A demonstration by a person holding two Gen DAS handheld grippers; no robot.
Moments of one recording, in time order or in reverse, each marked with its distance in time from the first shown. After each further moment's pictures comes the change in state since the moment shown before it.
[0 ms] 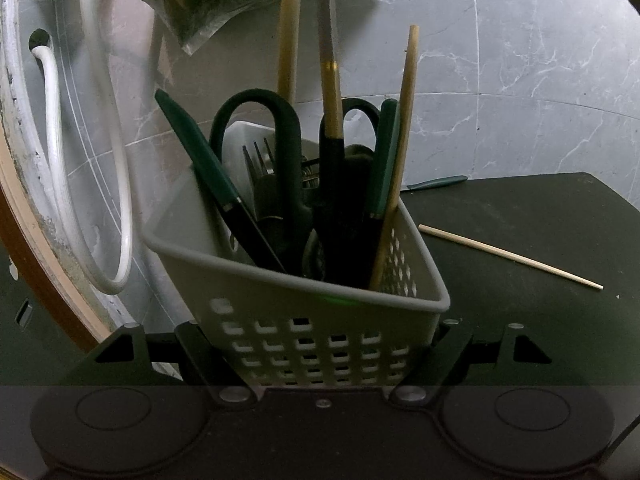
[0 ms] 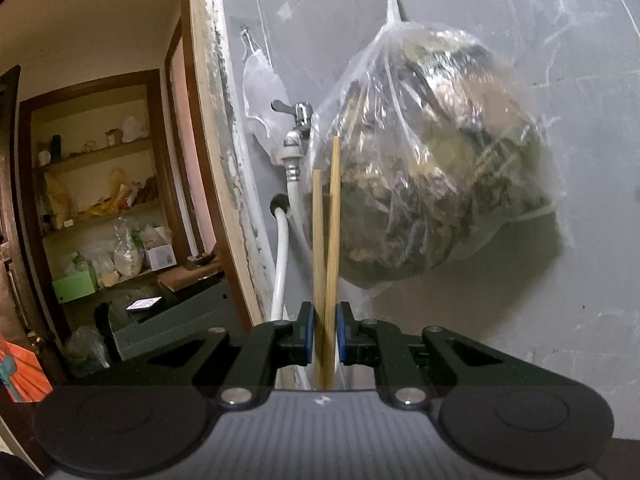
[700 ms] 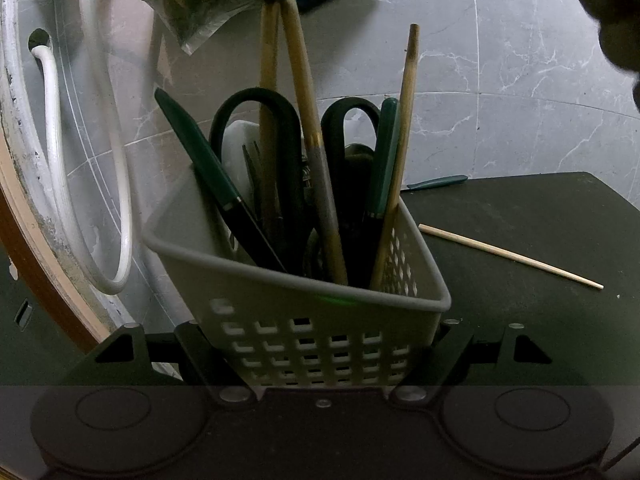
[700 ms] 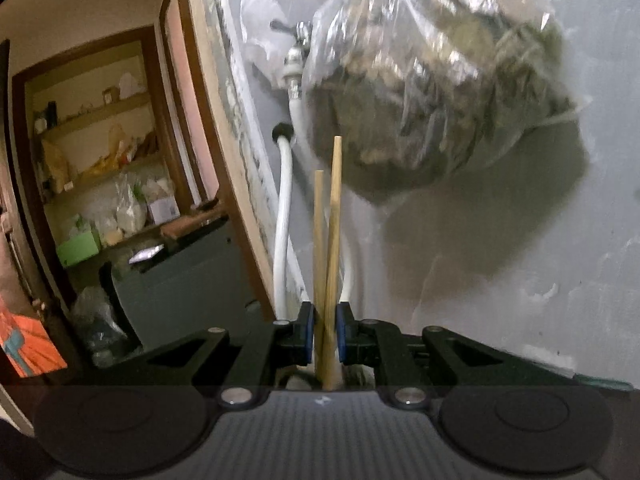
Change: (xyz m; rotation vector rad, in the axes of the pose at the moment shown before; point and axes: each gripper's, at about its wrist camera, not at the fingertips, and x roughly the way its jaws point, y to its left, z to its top) left arm 0.000 0.000 0.000 -0.001 0.000 0.001; right arm 0.033 0.004 -0.045 0.019 0.173 0.021
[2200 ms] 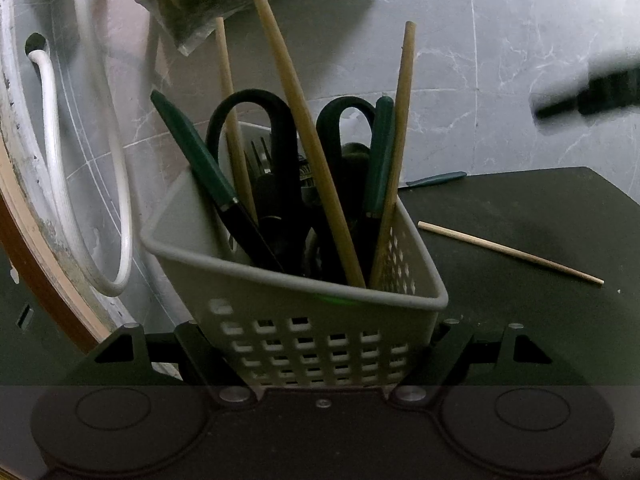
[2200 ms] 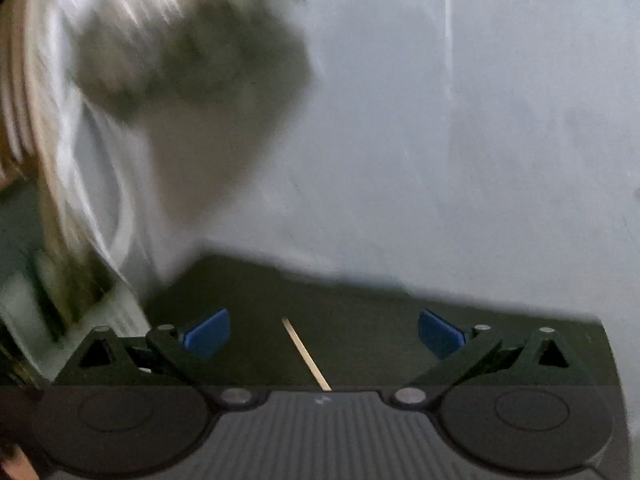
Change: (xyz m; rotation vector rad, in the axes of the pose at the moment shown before) left arm 0.002 0.001 0.001 0.011 0.006 0.002; right arm -0.075 -0.090 -0.059 0.103 0.204 -0.618
